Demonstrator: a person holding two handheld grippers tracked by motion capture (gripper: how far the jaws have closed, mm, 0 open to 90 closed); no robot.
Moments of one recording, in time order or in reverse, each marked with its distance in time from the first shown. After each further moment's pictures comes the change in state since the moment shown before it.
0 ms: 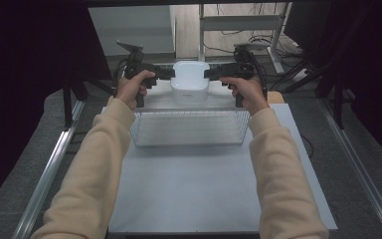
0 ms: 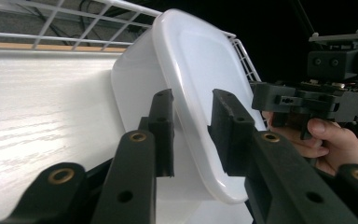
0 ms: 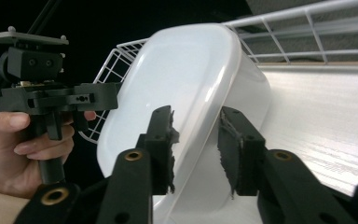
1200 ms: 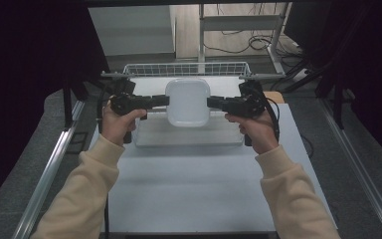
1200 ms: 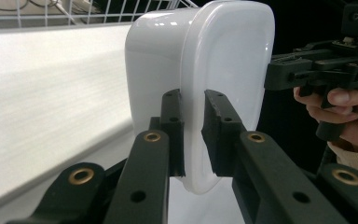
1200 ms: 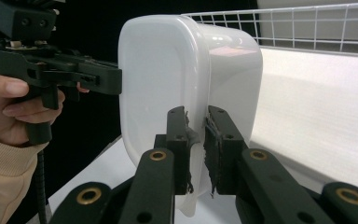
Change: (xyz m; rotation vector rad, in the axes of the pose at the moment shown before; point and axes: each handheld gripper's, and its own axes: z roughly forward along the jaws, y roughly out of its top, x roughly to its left) left arm -0.069 -0.100 -0.051 -0.072 0.074 0.411; right arm 0.064 -0.106 -0.058 -0.135 -0.022 -0.411
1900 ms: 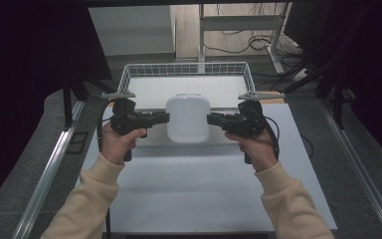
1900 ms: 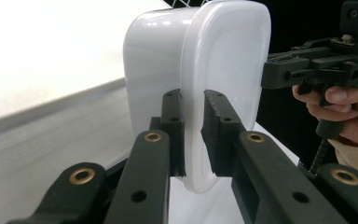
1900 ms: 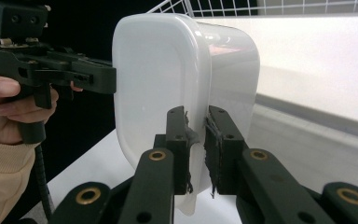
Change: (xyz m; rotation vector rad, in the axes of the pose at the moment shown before) left arm -0.013 -0.041 -0.004 0.001 0.000 0.018; right arm 0.014 -0.039 -0.006 0.003 -0.015 -0.009
